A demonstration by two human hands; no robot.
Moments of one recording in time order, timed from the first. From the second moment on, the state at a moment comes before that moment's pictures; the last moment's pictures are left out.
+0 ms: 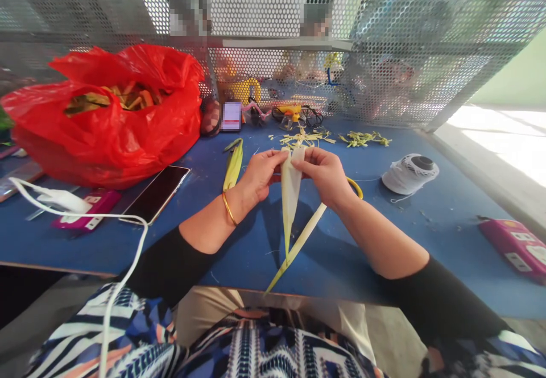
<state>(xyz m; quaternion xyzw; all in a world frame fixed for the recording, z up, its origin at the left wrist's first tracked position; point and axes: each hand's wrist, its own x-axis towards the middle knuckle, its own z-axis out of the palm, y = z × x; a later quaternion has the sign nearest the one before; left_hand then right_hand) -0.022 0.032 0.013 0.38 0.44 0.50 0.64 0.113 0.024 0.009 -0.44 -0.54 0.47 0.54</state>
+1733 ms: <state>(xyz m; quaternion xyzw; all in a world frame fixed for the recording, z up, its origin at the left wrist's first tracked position) -0.012 0.025 0.009 0.36 0.42 0.51 0.66 0.115 0.031 -0.006 -0.51 -0.62 0.34 0.49</state>
